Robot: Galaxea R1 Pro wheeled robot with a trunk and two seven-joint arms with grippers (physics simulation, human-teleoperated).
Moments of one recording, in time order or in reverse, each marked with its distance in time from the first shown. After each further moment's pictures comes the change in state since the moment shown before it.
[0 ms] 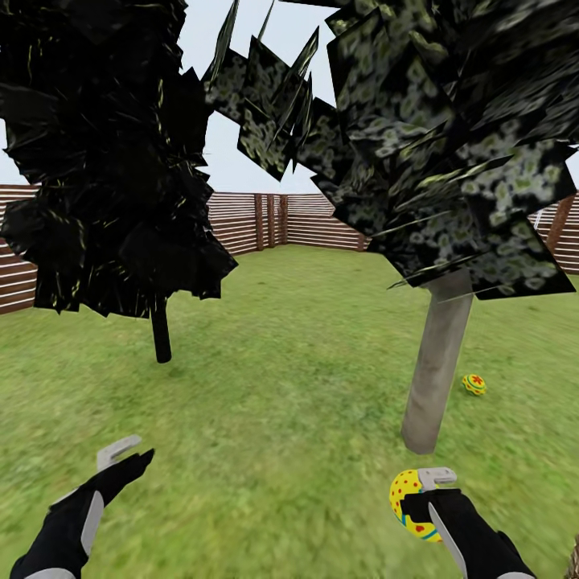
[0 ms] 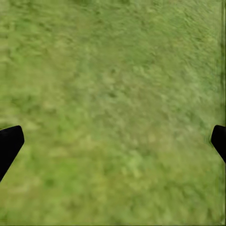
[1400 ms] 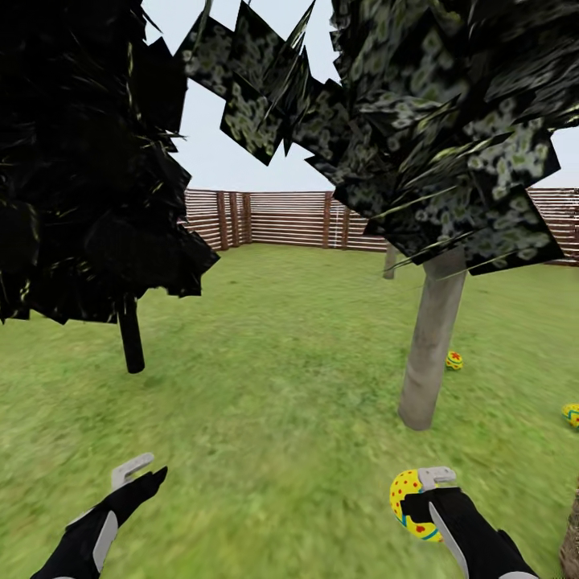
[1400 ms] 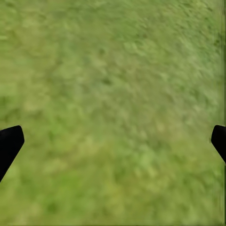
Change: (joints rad) left arm 0.000 -0.005 -0.012 0.182 0.013 -0.118 0.002; right arm 0.000 -0.010 0.025 -0.009 -0.013 0.017 0.004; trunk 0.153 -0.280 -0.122
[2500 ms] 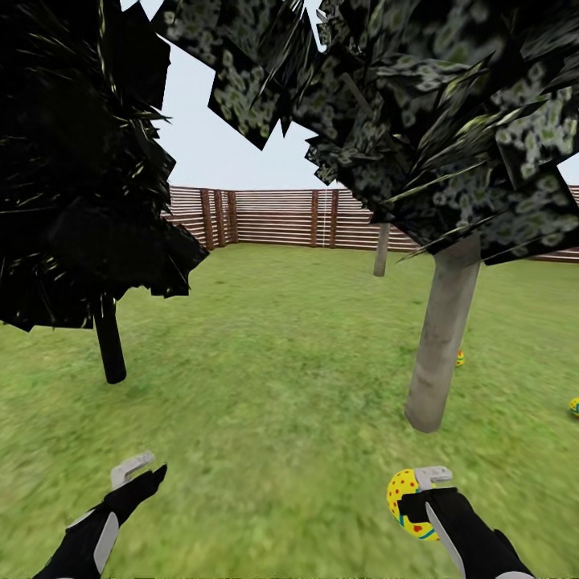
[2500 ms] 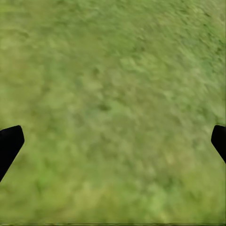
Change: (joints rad) left arm 0.000 -0.002 0.004 0.010 0.002 -0.049 0.000; right arm 0.000 0.010 0.005 0.002 0.011 -0.007 0.000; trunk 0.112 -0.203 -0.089
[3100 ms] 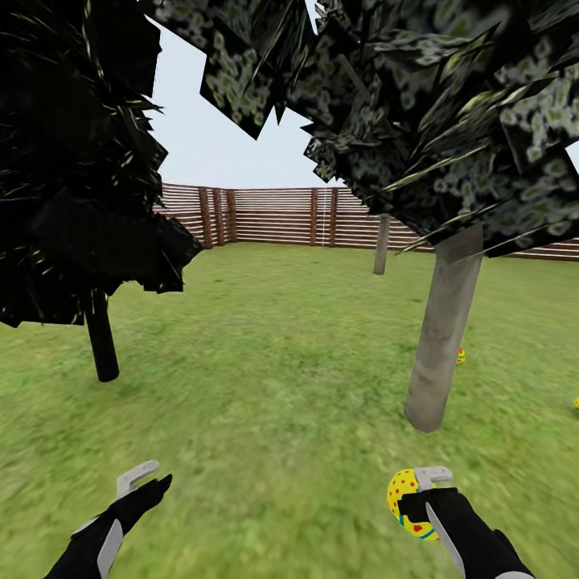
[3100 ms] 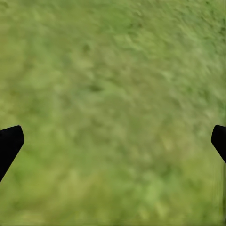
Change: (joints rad) left arm 0.000 0.000 -0.008 0.059 -0.004 0.000 0.000; right arm 0.000 0.000 -0.001 0.000 0.000 -0.001 -0.001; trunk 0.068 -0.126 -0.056
